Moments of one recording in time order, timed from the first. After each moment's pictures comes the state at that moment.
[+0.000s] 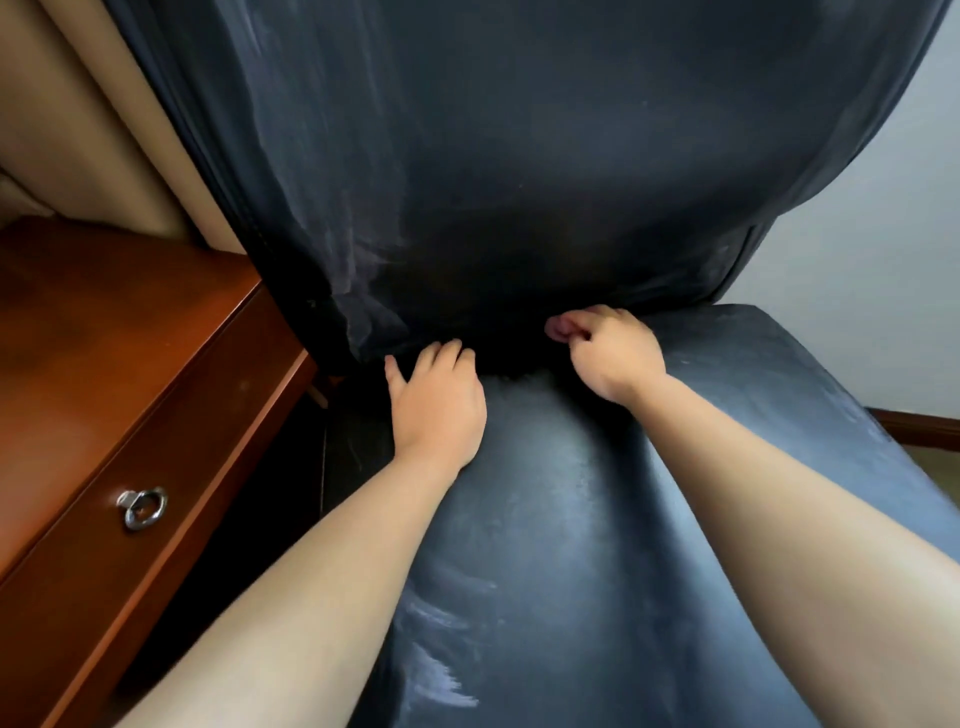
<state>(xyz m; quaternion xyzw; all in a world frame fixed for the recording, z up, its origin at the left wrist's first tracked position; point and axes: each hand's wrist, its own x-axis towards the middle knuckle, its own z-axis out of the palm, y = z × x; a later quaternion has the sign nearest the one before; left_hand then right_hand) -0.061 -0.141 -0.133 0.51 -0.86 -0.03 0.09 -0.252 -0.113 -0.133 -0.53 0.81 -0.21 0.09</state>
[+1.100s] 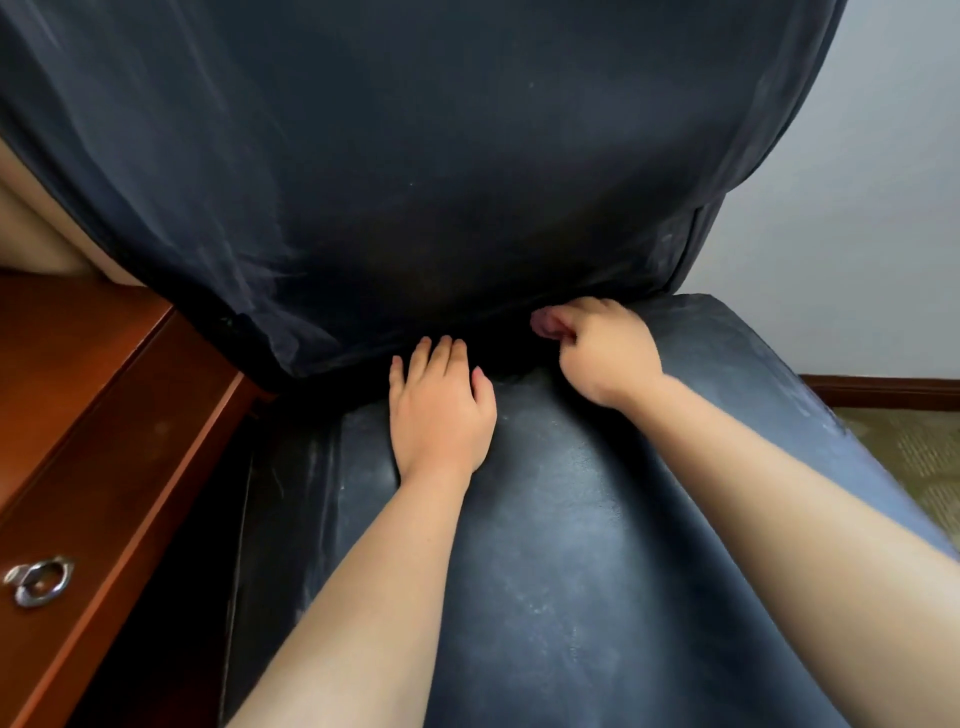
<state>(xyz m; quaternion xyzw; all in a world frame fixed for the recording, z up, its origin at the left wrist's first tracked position) -0.129 -0.126 -0.149 0.50 -0.85 -0.03 0.16 -0.301 -0.084 -0.137 -0.54 0.82 -0.20 0.05</state>
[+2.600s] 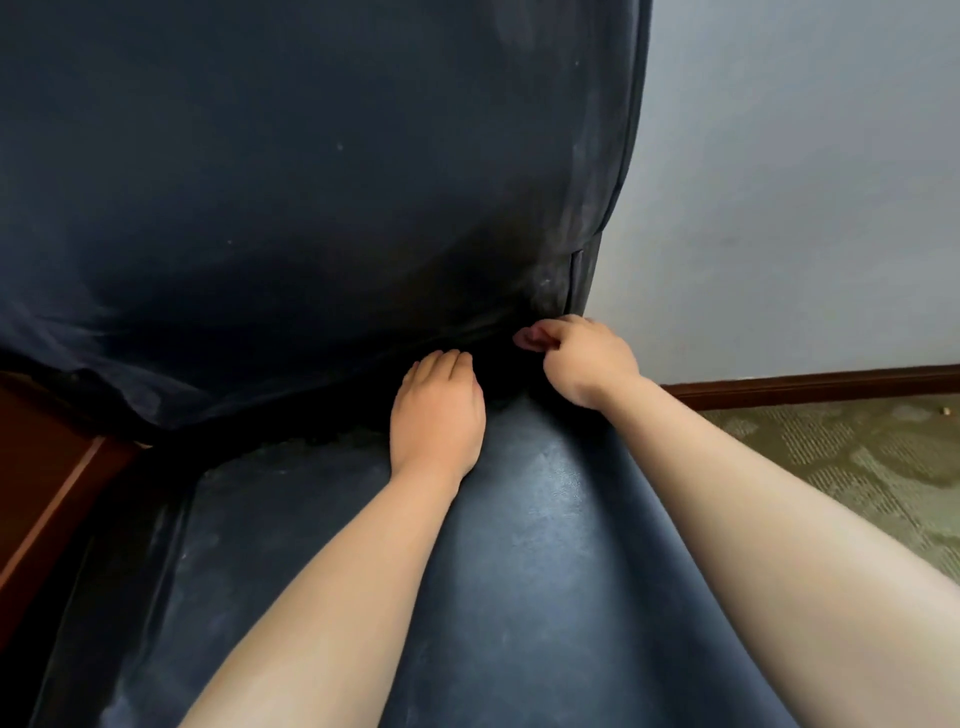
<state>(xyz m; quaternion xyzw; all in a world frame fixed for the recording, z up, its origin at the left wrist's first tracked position) -0.242 -0.094 -0.145 0.36 -0.91 -0.02 0.21 -0.397 -0.030 -0.124 -0.45 0.86 -0.22 0.10</state>
